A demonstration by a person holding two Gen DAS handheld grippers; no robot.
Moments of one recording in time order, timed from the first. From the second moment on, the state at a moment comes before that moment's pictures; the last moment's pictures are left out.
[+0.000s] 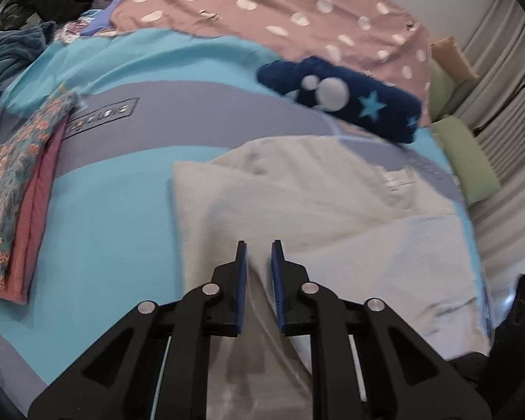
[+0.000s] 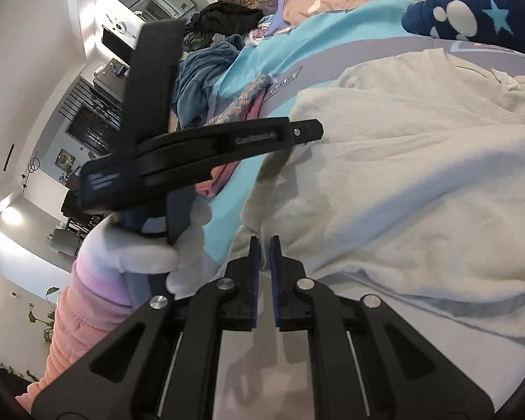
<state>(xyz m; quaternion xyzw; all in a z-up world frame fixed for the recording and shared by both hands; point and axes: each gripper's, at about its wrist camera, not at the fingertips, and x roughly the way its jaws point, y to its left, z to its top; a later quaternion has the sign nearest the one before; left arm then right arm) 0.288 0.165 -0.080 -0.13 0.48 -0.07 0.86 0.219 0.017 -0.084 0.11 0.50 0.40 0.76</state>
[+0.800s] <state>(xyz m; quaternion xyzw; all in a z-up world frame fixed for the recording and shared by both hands) 0.264 0.159 -0.075 -0.18 0.44 -0.10 0.87 0.187 -0.217 -0.081 0.09 0.46 0.15 0.87</state>
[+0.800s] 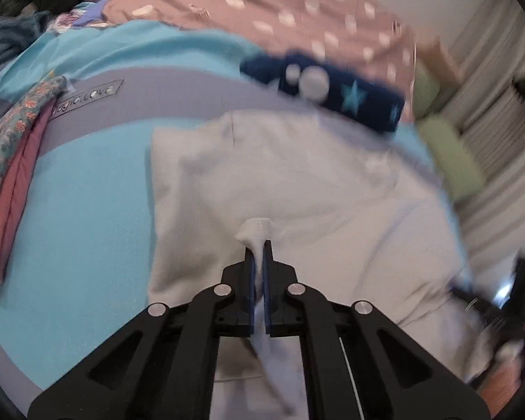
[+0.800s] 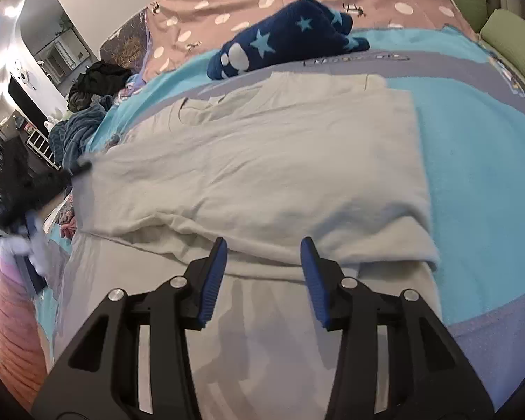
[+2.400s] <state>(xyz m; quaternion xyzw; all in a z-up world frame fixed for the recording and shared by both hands) 0.330 -0.249 -0.040 0.14 0.48 -0.27 0.82 0.159 -0.364 -0.121 0.27 0.40 0.17 0.86</state>
